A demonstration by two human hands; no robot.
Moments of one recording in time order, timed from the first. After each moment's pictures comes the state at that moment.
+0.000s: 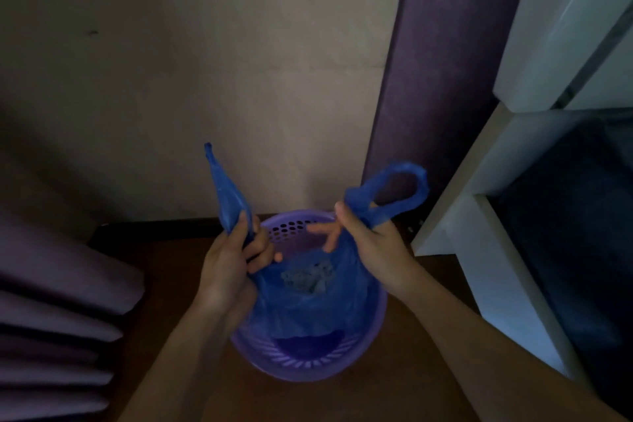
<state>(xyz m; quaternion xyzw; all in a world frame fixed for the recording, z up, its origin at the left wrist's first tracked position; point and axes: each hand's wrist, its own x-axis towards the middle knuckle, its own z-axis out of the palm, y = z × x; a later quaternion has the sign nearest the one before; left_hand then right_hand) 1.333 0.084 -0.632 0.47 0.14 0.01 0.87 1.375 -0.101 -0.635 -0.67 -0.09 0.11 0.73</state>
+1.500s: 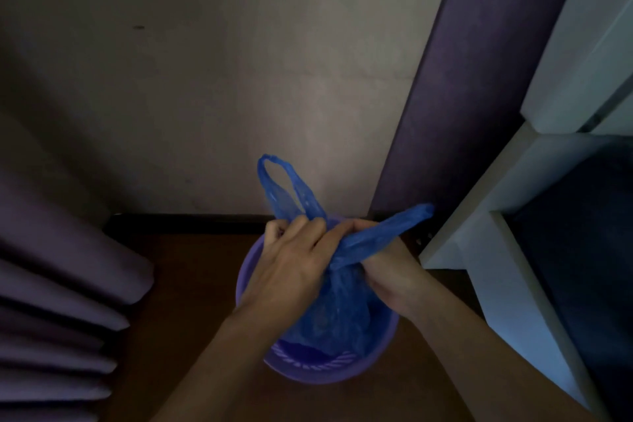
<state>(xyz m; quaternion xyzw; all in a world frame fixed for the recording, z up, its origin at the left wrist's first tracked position) 1.324 0.073 -0.630 0.96 -0.19 0.18 0.12 1.356 -0.037 -0.619 -0.75 0.18 0.16 0.61</state>
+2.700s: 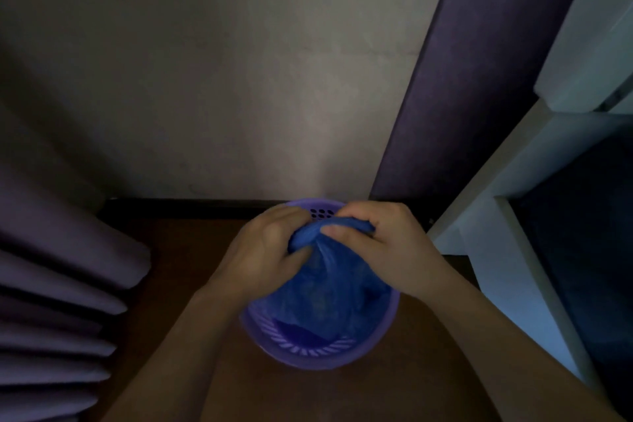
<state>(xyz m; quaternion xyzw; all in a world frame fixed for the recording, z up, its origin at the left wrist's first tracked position) 1.341 0.105 -0.638 0.93 -0.20 0.09 0.30 1.362 -0.099 -0.605 -0.82 -0.29 0.05 0.50</state>
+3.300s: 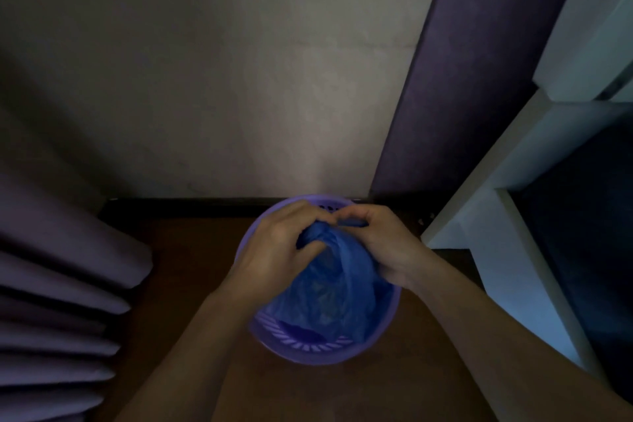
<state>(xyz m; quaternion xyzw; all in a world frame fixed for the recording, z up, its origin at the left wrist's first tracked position) 1.334 0.088 -0.634 0.90 -0.20 0.09 0.38 1.373 -0.089 -0.635 -0.64 0.02 0.28 0.71</state>
